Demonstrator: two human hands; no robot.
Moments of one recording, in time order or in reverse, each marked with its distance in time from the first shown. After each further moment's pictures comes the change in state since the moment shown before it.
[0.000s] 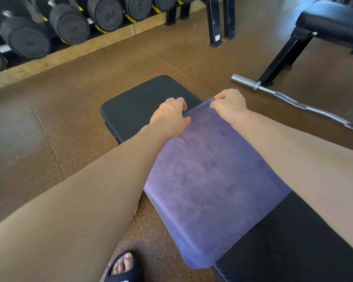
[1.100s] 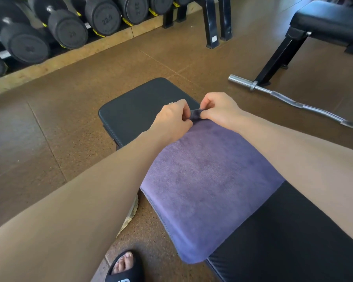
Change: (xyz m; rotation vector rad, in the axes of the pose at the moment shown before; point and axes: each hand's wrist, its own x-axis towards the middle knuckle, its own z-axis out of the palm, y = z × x) left_hand -0.019 0.014 0.001 -0.210 0.055 0.100; right_hand -0.027 -0.001 -0.017 0.000 -0.214 -0.221
